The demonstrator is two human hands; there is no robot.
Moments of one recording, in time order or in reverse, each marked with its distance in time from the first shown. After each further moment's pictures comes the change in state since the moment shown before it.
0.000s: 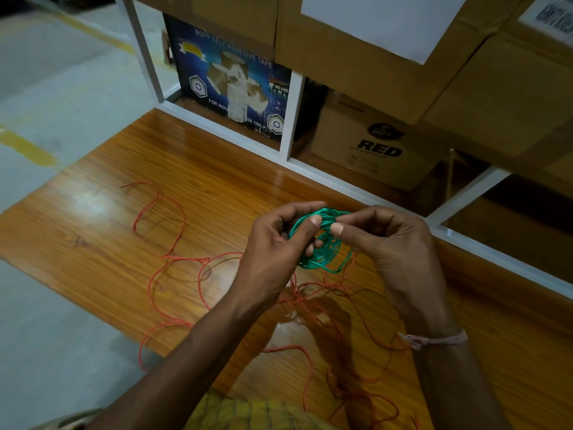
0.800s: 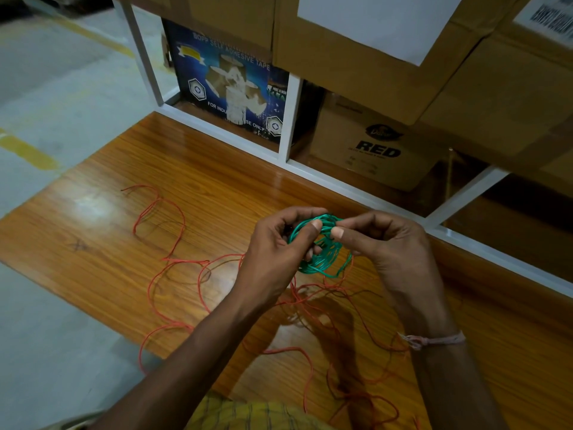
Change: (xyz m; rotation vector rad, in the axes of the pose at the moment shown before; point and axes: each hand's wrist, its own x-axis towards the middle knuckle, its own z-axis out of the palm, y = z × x) left_hand 0.001 -0.001 -0.001 0.112 -0.006 -0.022; right_hand 0.004 0.008 -0.003 0.022 0.005 0.038
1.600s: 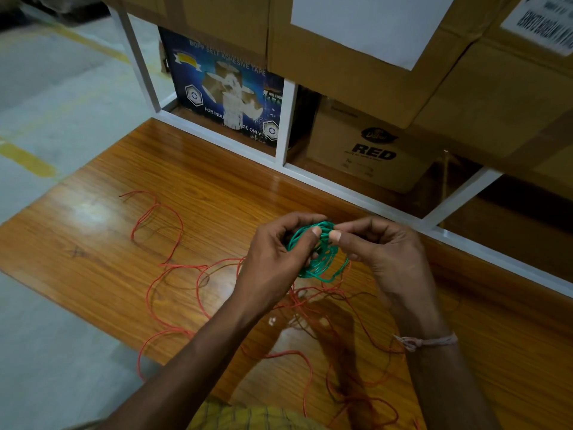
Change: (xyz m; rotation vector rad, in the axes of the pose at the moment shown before) left_hand -0.003 0.001 0.001 0.104 -0.036 0.069; right_hand 0.000 0.006 -0.002 0.038 0.015 0.052
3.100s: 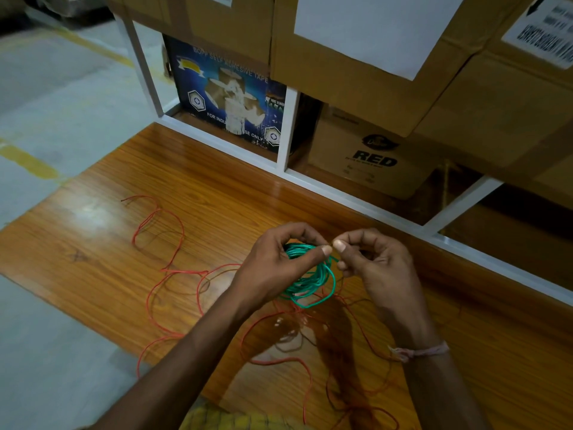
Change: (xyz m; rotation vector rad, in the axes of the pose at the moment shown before) left_hand 0.014 -0.001 -0.011 0.190 -0.124 -0.038; right_hand 0.005 0.022 -0.002 -0.181 0.021 -0.037
